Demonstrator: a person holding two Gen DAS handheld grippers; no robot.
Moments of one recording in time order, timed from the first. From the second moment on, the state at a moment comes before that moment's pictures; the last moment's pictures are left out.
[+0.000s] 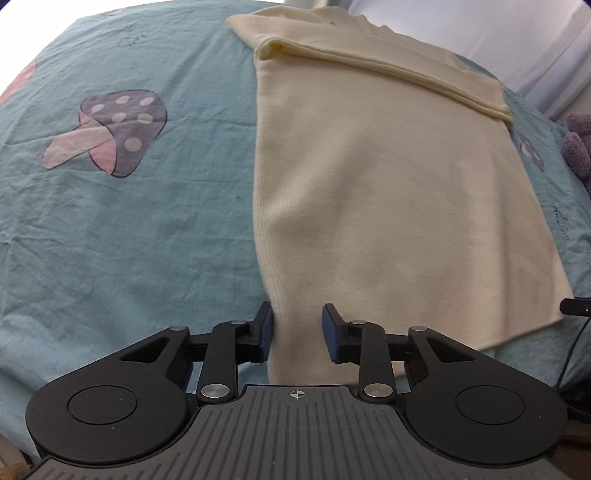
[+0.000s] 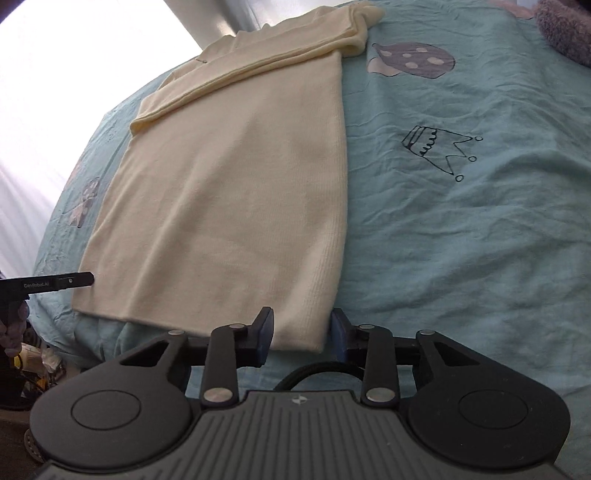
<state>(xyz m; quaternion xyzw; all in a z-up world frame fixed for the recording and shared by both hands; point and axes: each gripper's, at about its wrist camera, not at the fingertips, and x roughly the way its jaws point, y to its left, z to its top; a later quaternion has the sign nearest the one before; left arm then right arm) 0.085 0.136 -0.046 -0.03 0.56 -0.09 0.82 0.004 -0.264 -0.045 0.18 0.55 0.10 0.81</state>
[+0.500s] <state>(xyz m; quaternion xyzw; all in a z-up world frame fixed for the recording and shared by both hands) 0.093 0.134 -0.049 -0.05 0.57 -0.13 0.81 0.018 -0.278 -0.058 0.24 0.55 0.13 0.79</state>
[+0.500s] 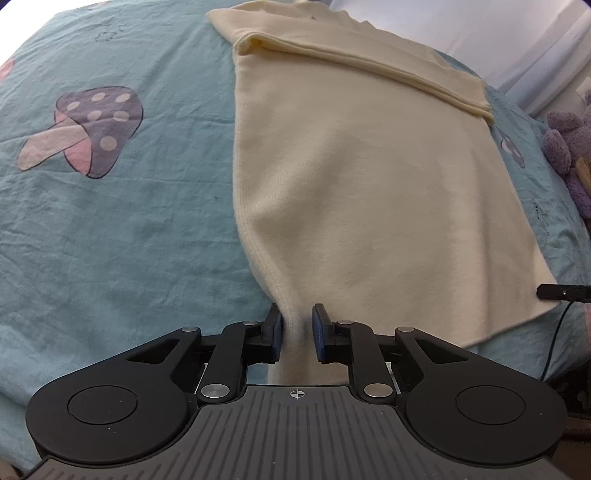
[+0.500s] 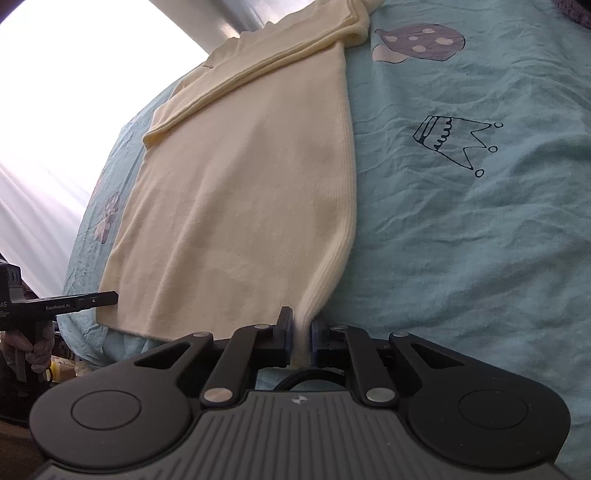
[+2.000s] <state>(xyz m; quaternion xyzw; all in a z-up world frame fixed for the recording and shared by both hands) 0.251 0.165 -0.023 -0.10 0.41 -0.08 0.90 0.158 -0.274 -0.033 0.12 0.39 0.02 0.91</state>
